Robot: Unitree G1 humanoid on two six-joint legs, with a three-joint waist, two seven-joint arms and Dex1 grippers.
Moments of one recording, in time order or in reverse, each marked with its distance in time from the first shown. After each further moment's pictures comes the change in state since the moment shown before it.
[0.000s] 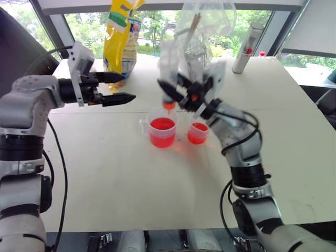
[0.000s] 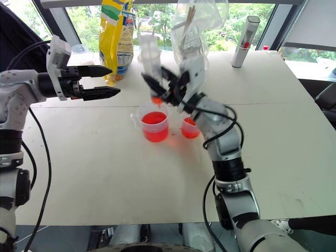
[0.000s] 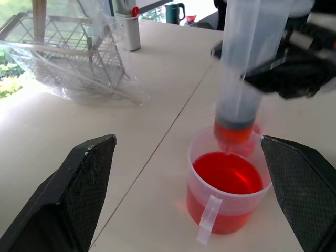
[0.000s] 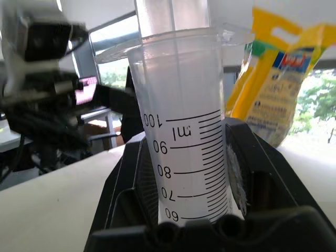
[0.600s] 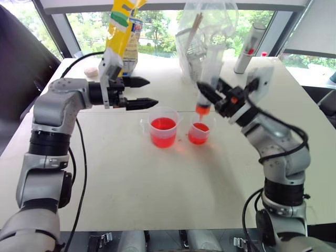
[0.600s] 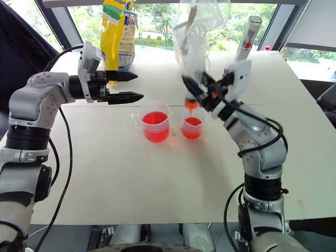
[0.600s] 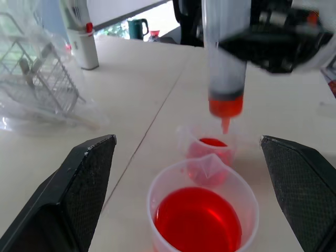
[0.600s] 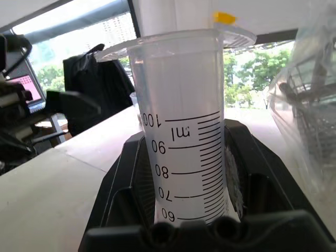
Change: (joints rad) left arm -0.103 -0.167 -0.077 0.038 0.022 -0.036 0.001; right arm 0.256 -0.159 -0.132 -0.202 0.108 0.169 -0.110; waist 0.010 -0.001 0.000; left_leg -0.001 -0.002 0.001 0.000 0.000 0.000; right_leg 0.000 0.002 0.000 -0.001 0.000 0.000
